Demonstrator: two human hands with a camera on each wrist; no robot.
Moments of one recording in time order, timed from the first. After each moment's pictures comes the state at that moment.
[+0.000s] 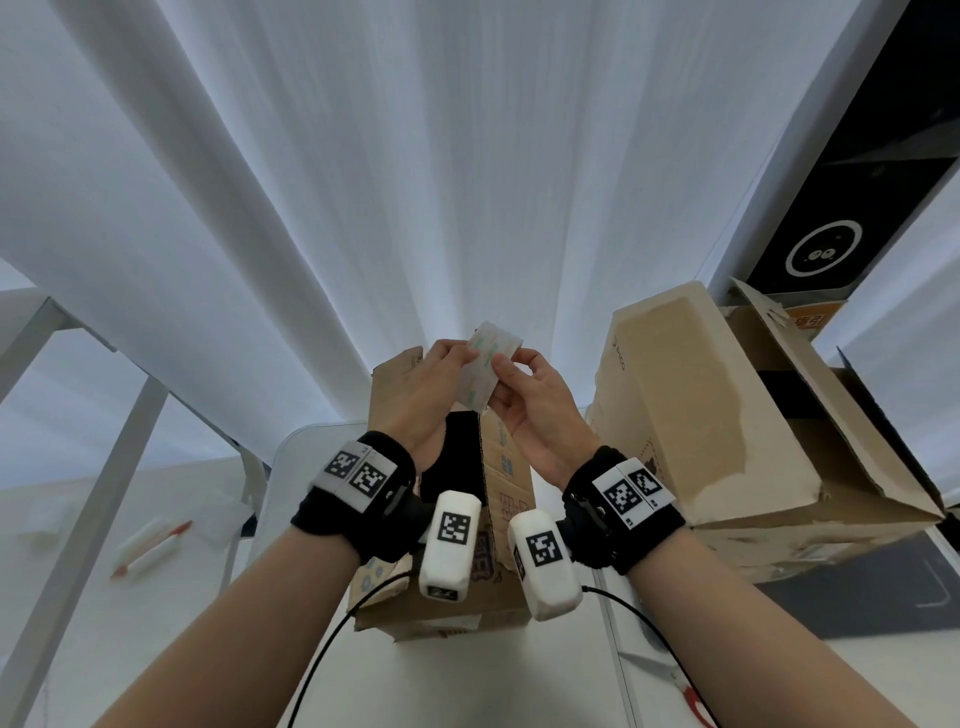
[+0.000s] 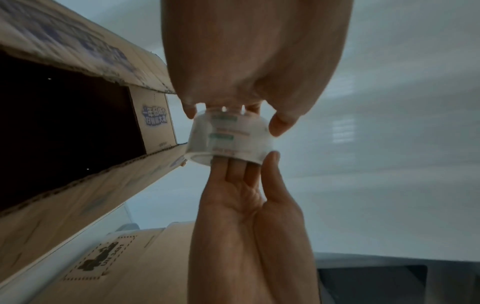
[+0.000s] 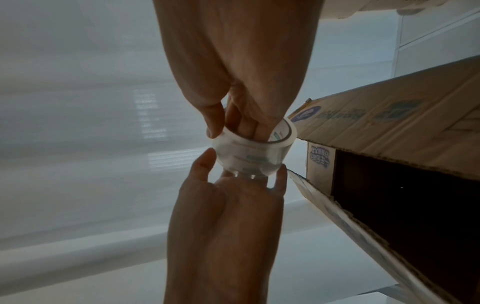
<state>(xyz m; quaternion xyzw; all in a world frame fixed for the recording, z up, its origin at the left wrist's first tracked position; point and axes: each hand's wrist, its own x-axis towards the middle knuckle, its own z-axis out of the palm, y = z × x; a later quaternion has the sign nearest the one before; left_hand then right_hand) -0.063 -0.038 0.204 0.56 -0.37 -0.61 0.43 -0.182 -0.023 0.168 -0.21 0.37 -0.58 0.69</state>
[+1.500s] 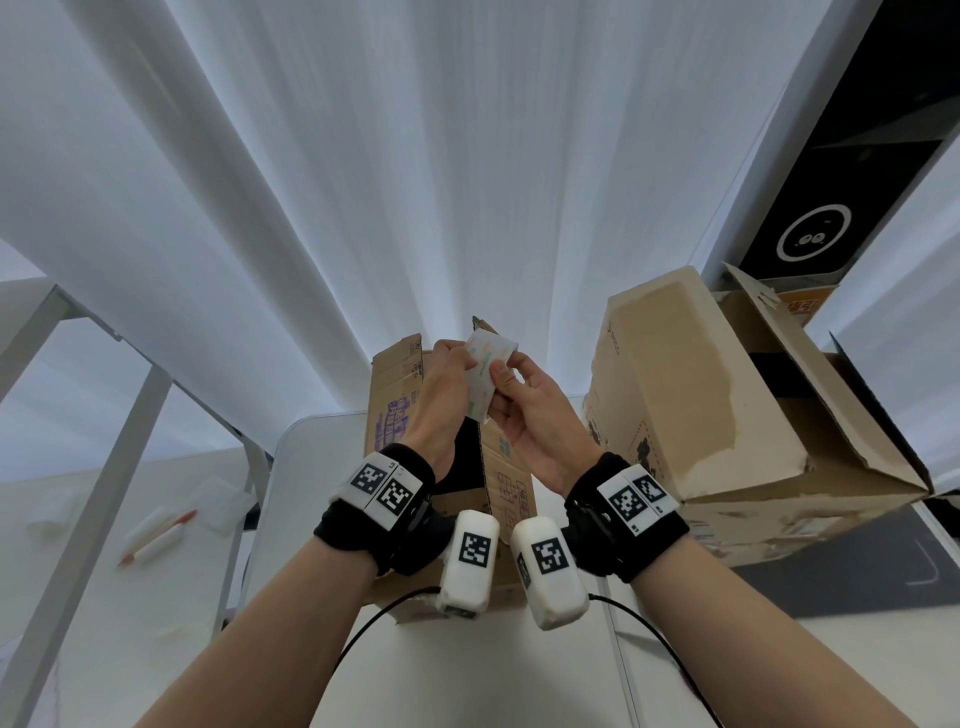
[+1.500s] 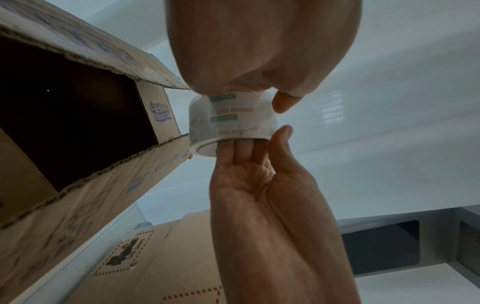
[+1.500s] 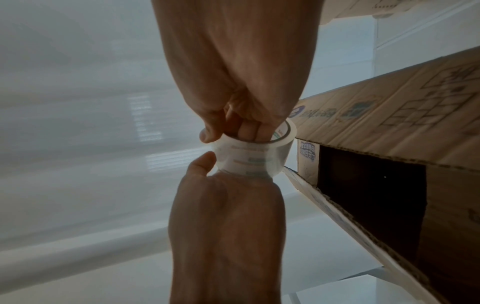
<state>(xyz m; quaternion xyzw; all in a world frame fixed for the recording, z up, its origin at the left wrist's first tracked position) -0.075 -0.010 0.195 0.56 -0.38 -0.60 0.42 -0.183 0.004 0.155 -0.24 0.33 -0.57 0.72</state>
